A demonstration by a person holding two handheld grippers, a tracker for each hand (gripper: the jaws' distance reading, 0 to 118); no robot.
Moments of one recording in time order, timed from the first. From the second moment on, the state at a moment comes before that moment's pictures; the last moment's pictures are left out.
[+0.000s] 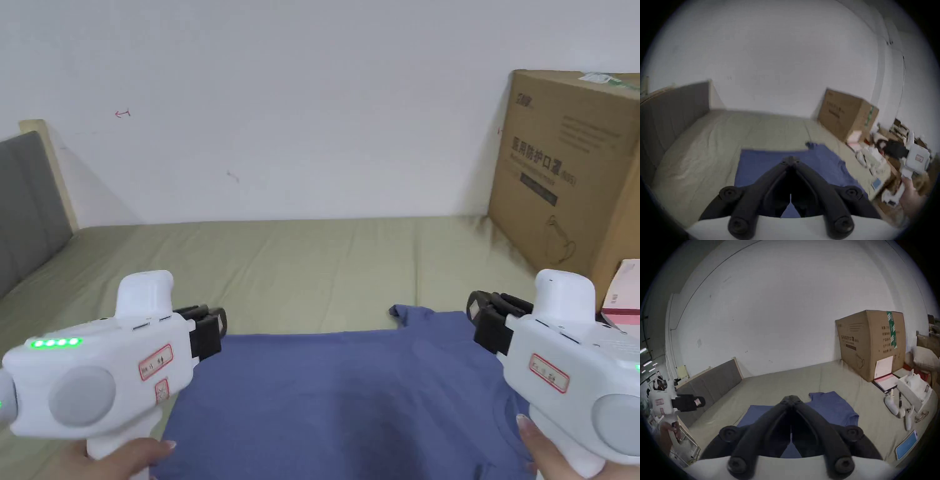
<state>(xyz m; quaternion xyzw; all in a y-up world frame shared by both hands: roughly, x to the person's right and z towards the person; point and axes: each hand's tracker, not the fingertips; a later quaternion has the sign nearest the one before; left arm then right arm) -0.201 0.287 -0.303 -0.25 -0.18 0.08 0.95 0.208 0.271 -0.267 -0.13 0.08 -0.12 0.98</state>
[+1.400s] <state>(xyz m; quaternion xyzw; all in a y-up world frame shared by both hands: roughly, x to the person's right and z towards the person) -0.284 0.148 -0.244 -0.50 -0.09 0.05 0.86 0.350 0.077 -0.225 -0.58 0.01 -0.07 0.81</state>
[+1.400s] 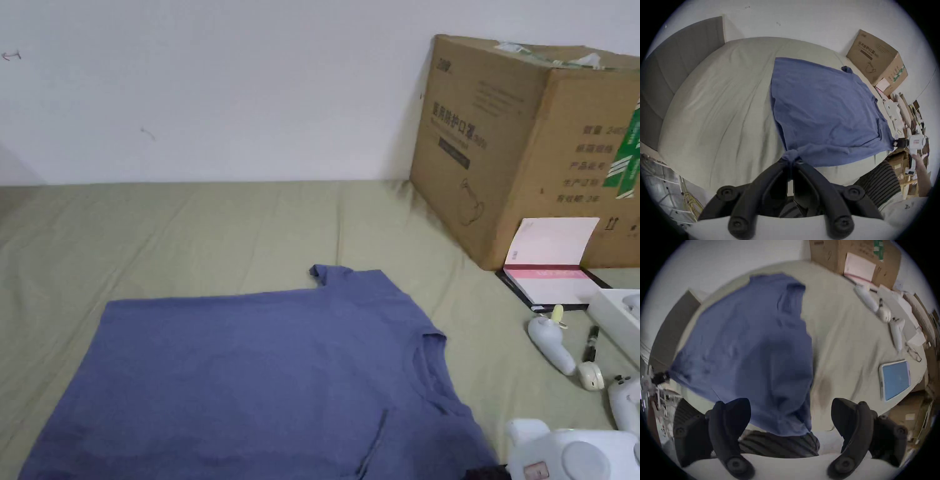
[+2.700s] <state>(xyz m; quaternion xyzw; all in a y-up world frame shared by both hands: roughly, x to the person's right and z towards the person) -0.284 0.152 -0.456 -0.47 -0.07 0.15 0.86 0.359 0.144 -0.421 -0.47 -0.02 -0.22 0.85</state>
